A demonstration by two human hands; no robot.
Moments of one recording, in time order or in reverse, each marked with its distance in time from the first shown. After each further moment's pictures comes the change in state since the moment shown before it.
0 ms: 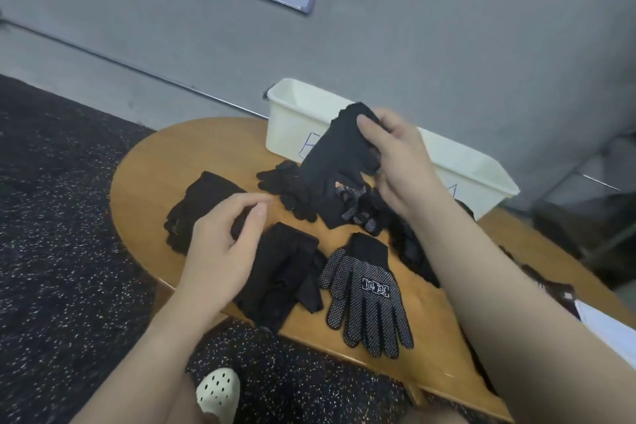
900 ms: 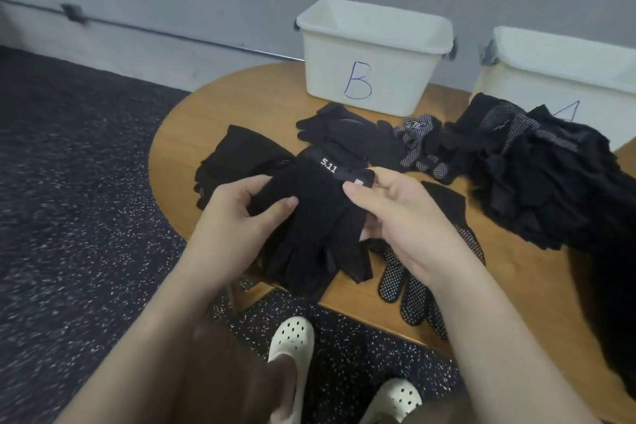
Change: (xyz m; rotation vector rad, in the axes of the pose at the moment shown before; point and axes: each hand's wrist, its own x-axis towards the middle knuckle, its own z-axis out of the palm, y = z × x) left_hand -0.003 -0.021 -0.006 -0.001 -0.265 -0.271; right_hand -0.071 0.125 -0.007 -0.028 -0.204 0.346
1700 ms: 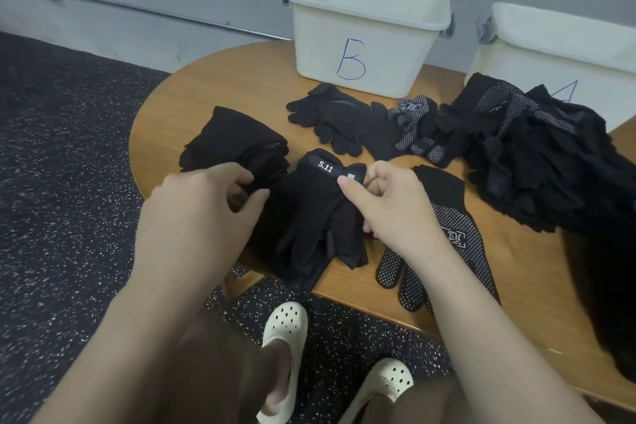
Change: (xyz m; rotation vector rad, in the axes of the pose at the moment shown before) left_hand -0.012 0.008 -0.008 0.796 0.343 0.150; right_hand 0.006 0.013 0.004 -0.530 0.282 -0.046
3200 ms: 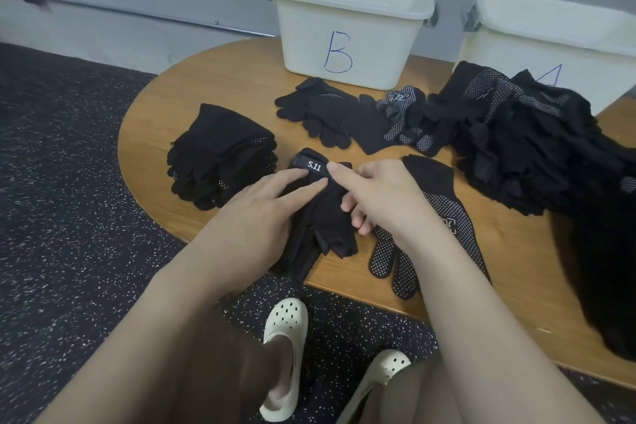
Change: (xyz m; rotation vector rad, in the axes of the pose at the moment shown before) left_hand 0.002 -0.004 0.052 -0.040 -0.496 0.449; right_hand 0.004 -0.004 -0.006 0.107 -0.156 0.243
